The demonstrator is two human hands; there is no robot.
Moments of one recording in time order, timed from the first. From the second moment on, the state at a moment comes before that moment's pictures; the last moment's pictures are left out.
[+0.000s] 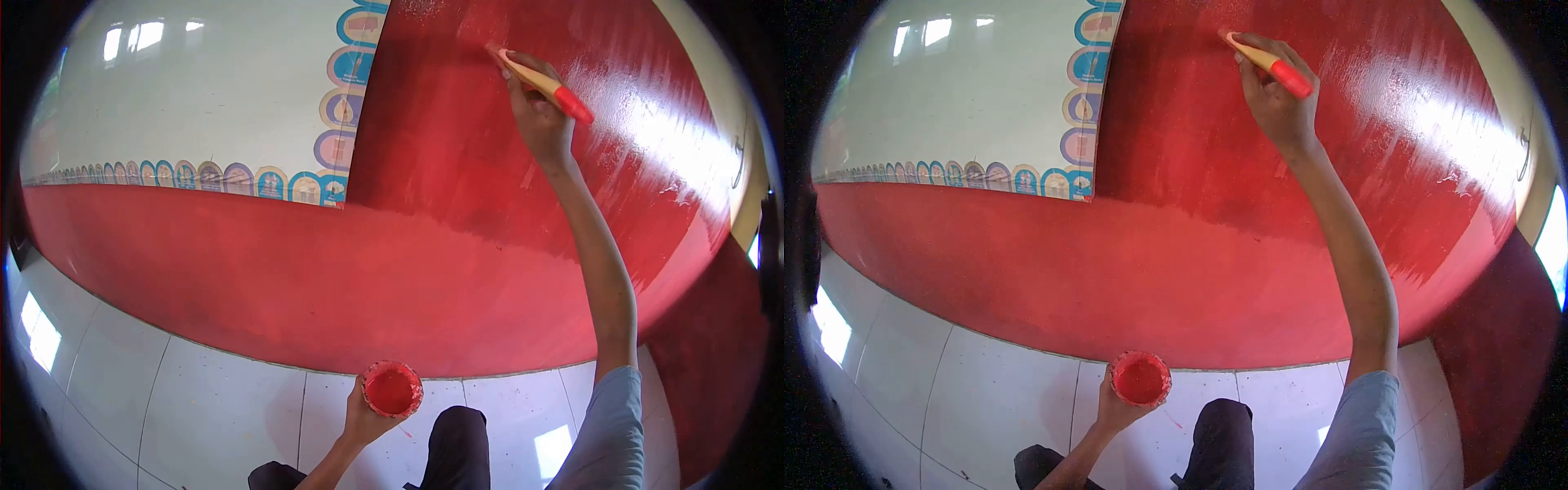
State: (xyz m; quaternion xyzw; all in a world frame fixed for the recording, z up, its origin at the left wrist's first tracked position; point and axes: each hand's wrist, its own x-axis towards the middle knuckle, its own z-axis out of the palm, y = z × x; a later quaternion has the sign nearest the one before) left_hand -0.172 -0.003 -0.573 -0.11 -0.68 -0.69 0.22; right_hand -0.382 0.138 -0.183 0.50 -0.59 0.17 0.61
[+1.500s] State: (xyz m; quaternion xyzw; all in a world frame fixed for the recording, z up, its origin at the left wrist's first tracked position) left_hand -0.172 0.007 -0.578 -0.15 -0.69 -0.69 0.17; right_hand -0.398 0.181 -0.109 0.51 -0.59 0.25 0.58
